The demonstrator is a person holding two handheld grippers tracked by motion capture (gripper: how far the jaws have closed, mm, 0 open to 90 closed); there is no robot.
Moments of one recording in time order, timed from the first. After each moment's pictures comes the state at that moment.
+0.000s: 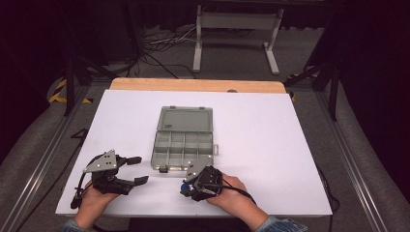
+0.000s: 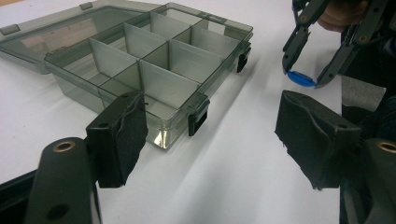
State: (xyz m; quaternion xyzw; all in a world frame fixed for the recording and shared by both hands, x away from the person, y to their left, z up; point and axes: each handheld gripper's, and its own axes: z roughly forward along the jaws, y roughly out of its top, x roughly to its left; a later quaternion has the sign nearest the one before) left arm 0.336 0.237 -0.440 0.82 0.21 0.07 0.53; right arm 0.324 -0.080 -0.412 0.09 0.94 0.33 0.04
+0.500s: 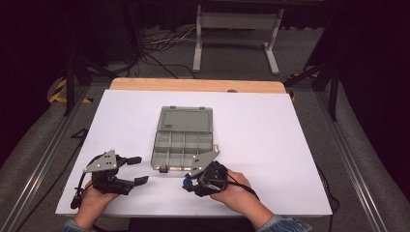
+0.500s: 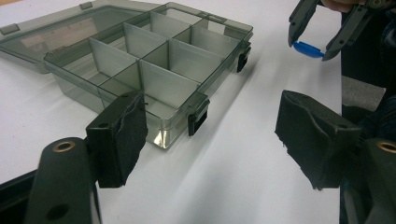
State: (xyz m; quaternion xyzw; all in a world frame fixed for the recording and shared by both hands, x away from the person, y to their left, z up) left arm 0.336 0.237 -0.440 0.82 0.21 0.07 0.53; right arm 0.326 -0.091 -0.391 0.09 0.93 0.35 0.06
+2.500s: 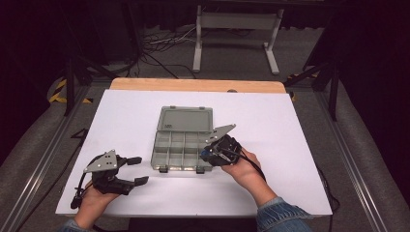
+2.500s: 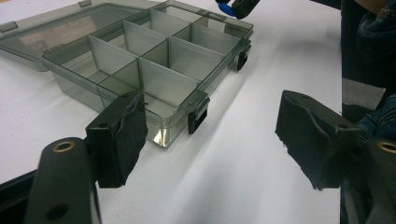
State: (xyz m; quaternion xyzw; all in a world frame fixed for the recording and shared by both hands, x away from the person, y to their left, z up) left arm 0.336 0.237 -0.441 0.82 0.21 0.07 0.53; right arm 0.396 -0.130 -0.396 0.22 0.91 0.32 0.11
